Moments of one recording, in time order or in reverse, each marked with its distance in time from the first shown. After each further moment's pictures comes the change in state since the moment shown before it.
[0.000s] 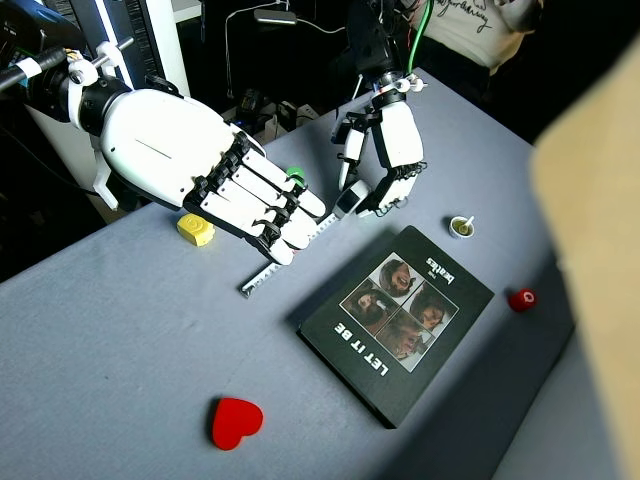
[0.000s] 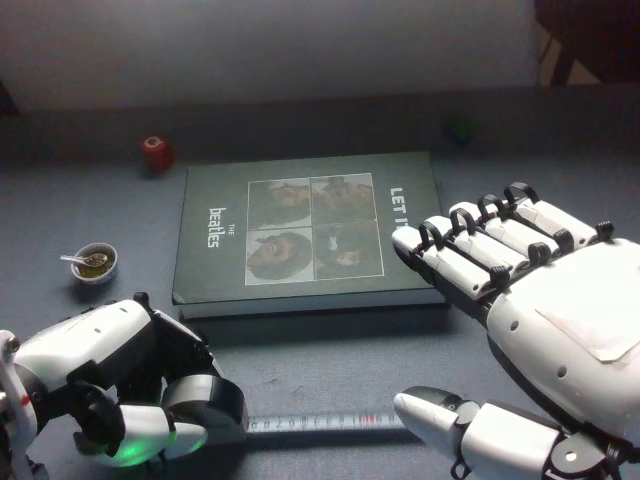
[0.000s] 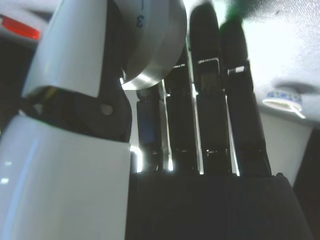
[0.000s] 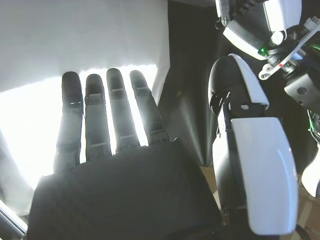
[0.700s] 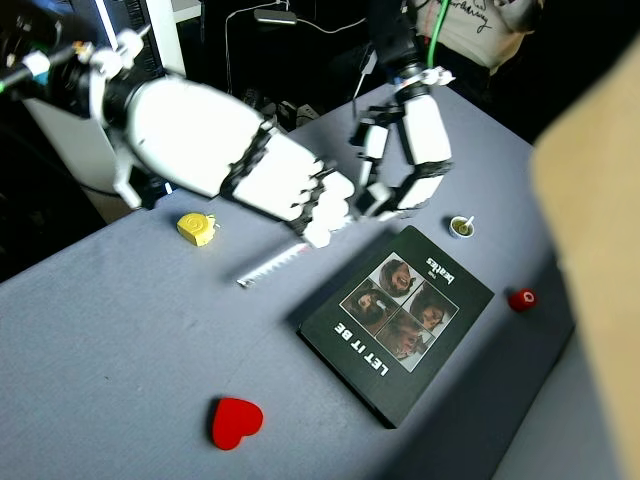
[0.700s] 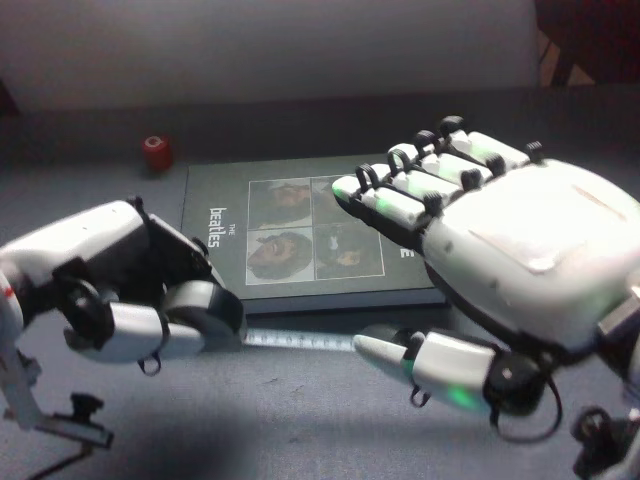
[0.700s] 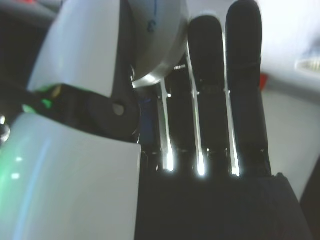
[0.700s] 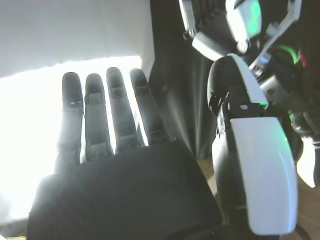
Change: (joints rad) left arm -0.200 0.056 0.104 0.055 0.167 -0.023; right arm 0.225 -0.040 0.115 0.129 -0.216 -0.133
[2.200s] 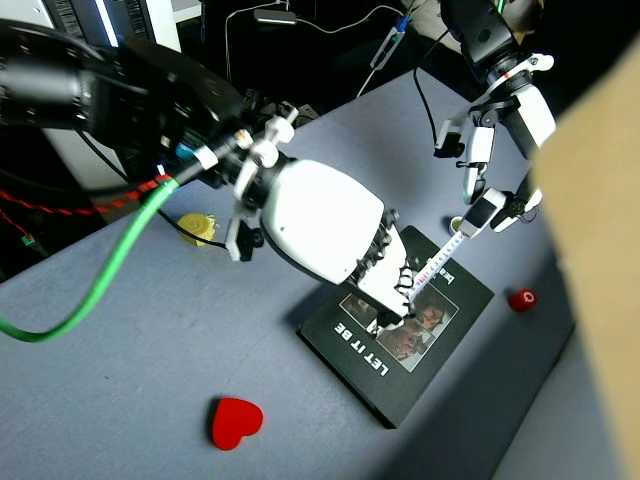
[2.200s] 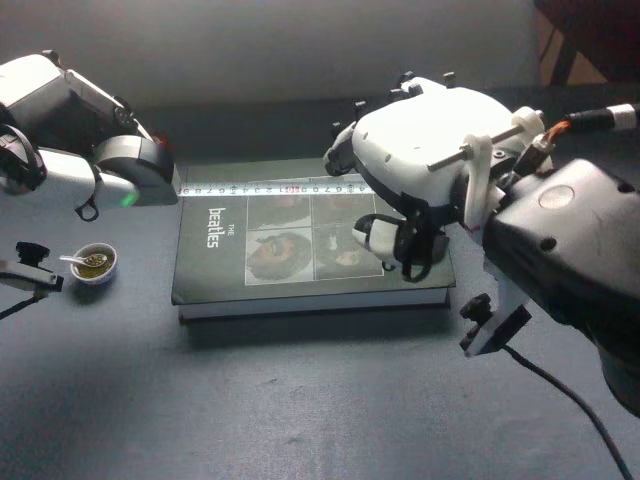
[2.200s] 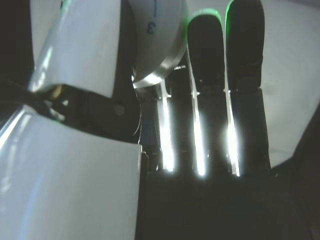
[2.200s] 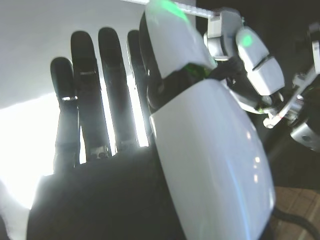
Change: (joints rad) left arm -0.188 -0.017 0.260 0.019 0.114 -0.002; right arm 0.116 -0.323 0.396 0.230 0.024 -0.079
